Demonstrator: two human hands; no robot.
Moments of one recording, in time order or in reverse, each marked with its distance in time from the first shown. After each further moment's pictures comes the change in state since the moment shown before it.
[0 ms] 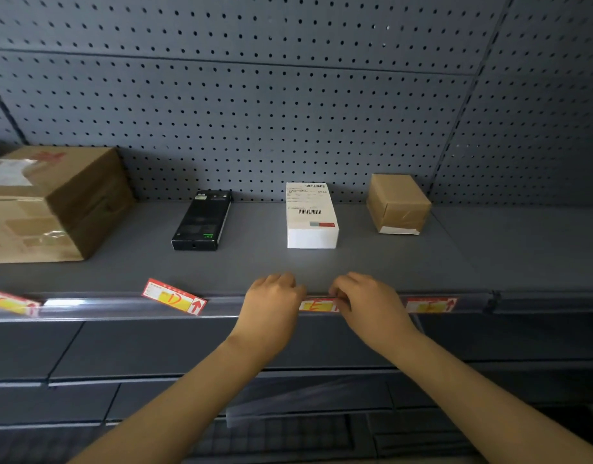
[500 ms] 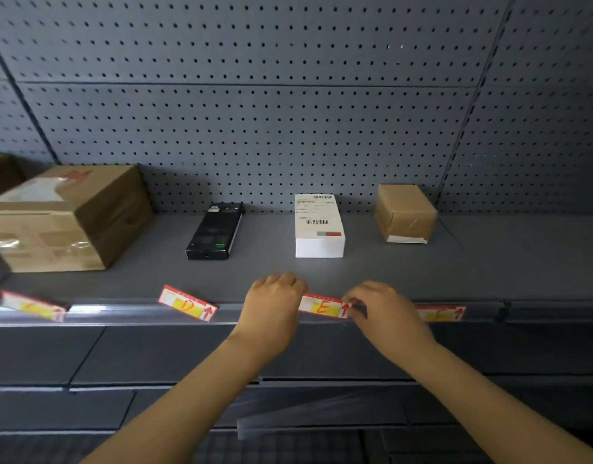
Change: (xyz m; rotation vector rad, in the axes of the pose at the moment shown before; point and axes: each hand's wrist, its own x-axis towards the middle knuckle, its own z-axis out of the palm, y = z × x) left_hand -0.006 -0.003 -0.016 -0.002 -0.014 -0.091; right_hand -0.012 0.004 -0.011 0.095 -0.006 0.082
